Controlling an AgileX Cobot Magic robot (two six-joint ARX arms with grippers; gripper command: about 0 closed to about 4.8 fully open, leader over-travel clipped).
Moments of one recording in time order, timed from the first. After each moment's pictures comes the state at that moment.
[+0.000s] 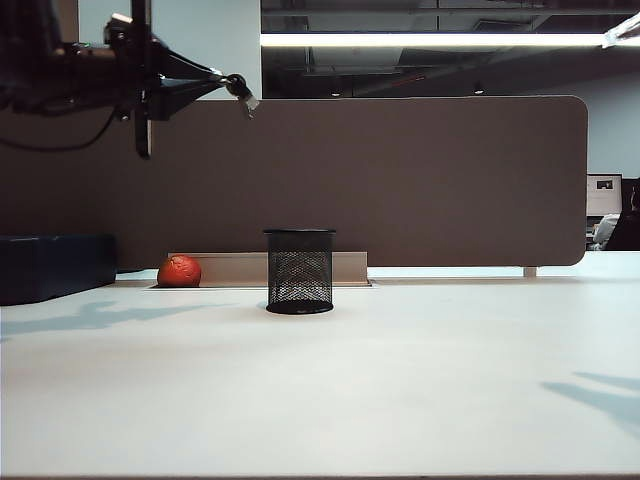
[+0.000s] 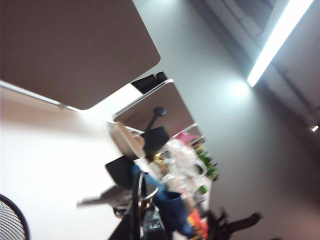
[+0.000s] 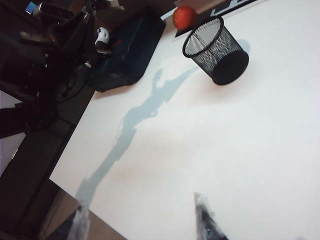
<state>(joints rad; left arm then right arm) -0.12 1.76 1.06 0.98 0.84 -1.10 0.04 0.58 0.63 -0.39 -0.75 0.55</state>
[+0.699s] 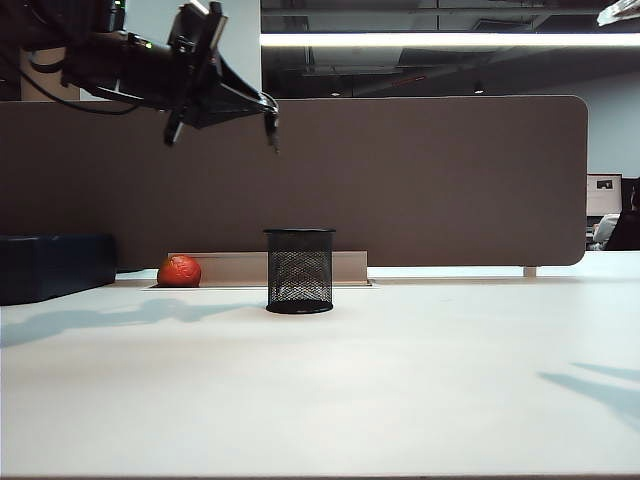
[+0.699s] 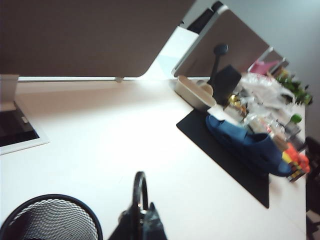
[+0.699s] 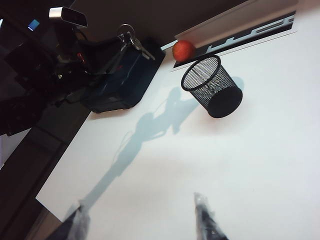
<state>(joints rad) -0.22 1.77 1.29 0.36 0.77 -0.41 0.04 0.58 0.63 -0.28 -0.70 0.55</state>
